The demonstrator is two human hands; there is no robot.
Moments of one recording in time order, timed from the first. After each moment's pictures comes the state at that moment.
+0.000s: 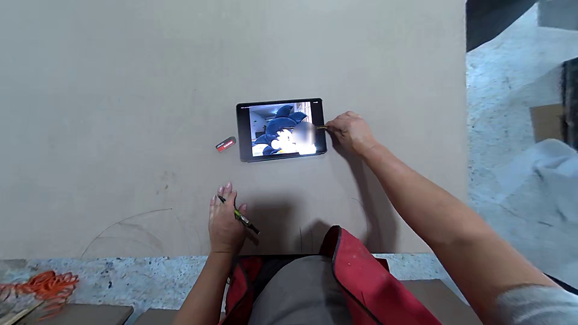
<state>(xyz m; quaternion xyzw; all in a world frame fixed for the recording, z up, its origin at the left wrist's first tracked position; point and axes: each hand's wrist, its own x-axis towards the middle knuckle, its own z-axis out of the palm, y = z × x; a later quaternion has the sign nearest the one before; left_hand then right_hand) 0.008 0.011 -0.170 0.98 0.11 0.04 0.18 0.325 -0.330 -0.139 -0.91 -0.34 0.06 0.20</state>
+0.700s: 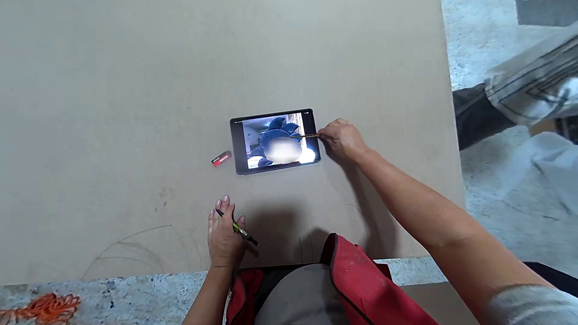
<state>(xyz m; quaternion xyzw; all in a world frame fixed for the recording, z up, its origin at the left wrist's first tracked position) 0.008 0.012 -0.169 0.98 0.10 0.06 0.18 0.327 -0.328 -0.138 -0.91 -0.35 0.05 0.20</state>
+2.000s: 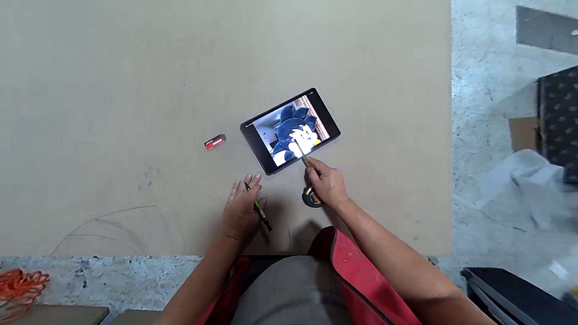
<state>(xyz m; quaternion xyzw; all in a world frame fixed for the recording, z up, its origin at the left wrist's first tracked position) 0.049 -0.040 -0.170 0.97 -0.03 0.04 0.25 0.182 -0.295 -0.134 -0.92 -0.08 0.16 0.33</state>
